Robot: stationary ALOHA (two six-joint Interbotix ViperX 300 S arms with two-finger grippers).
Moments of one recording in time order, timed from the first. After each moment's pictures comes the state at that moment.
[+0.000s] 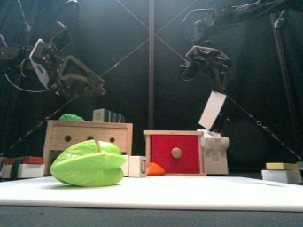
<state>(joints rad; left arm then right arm) 0.08 -0.40 1.21 -0.02 -0.67 0.01 -0.56 0.02 -0.05 0.03 1.73 0.55</state>
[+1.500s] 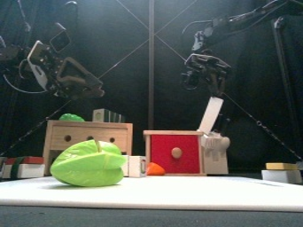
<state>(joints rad) 0.08 -0.40 1.21 -0.02 -0.67 0.01 -0.66 0.02 -0.02 0.14 1.71 0.57</state>
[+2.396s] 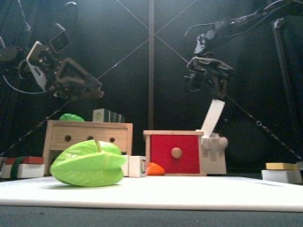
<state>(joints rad) 0.08 -0.39 1.22 -0.02 -0.67 0.01 -0.69 0.01 -0.01 0.15 1.68 0.57</state>
